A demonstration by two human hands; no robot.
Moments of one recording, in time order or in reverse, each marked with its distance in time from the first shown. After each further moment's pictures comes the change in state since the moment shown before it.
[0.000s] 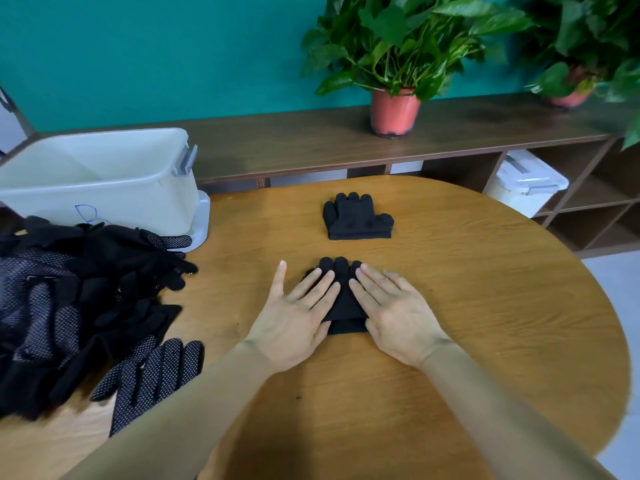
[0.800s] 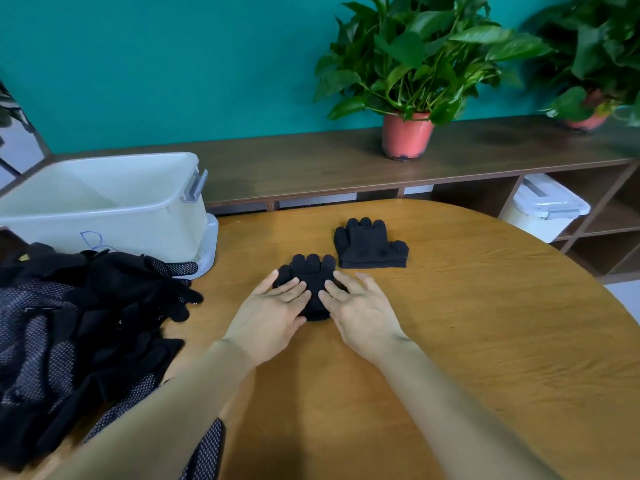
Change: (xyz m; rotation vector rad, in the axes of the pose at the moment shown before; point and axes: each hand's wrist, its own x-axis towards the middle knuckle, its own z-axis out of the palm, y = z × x) left_hand 0.020 -0.072 0.015 -0.013 0.134 -0.084; right_hand 0.087 -0.019 0.024 0.037 -0.076 0.046
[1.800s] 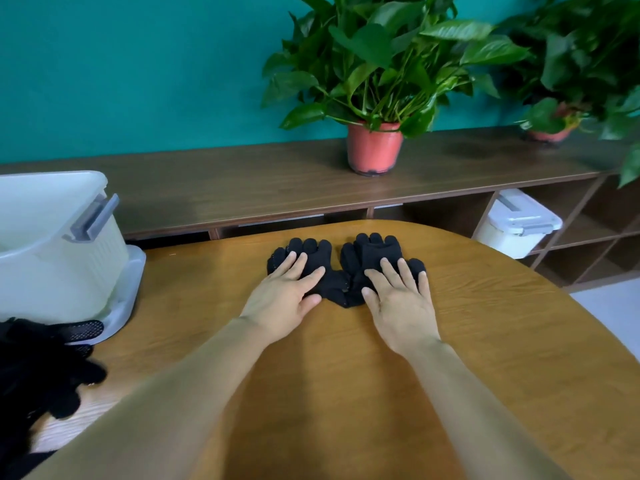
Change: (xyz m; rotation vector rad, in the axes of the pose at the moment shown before) left_hand 0.152 0.004 0.050 -0.371 -0.296 -0.174; right_hand 0.016 0.130 0.028 0.197 -0.178 0.601
